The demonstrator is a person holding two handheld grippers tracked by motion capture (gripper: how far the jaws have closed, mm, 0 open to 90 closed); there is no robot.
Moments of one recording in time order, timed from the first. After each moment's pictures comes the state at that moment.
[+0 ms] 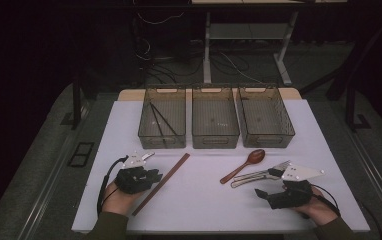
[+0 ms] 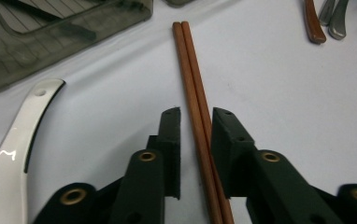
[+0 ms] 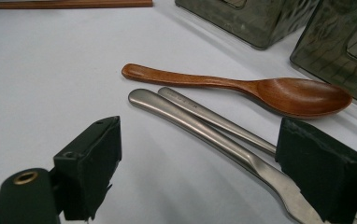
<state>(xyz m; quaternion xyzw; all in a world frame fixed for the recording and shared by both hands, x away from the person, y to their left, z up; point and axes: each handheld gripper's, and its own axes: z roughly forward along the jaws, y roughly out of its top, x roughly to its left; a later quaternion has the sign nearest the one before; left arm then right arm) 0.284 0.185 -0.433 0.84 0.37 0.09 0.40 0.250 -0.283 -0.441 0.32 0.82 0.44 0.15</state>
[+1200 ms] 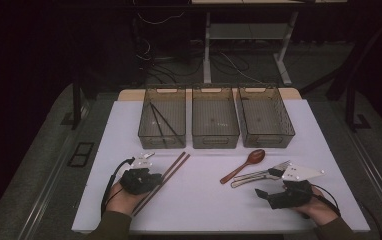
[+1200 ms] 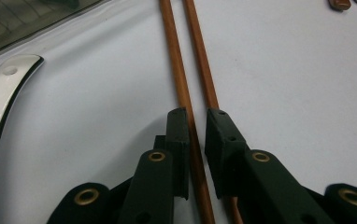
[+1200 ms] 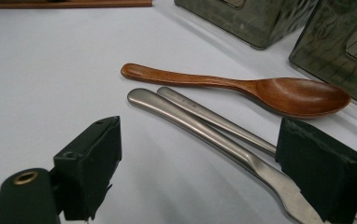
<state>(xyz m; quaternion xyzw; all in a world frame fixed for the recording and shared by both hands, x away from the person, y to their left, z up) 0.288 0.176 -0.444 0.86 0.36 0.09 0.36 0.250 -0.283 -0.442 0.32 0.83 0.44 0.15</state>
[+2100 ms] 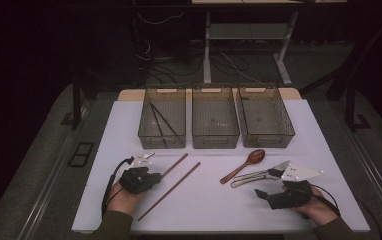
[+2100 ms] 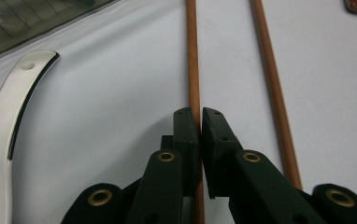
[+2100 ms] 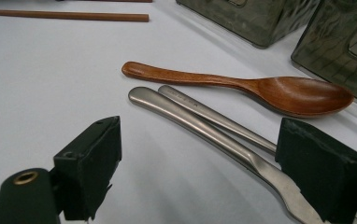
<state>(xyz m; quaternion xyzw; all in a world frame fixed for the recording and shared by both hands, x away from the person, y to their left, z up) 0.289 0.177 -0.443 0.85 0.38 0.10 0.35 0.250 -0.282 -0.442 0.32 0.83 0.44 0.15</state>
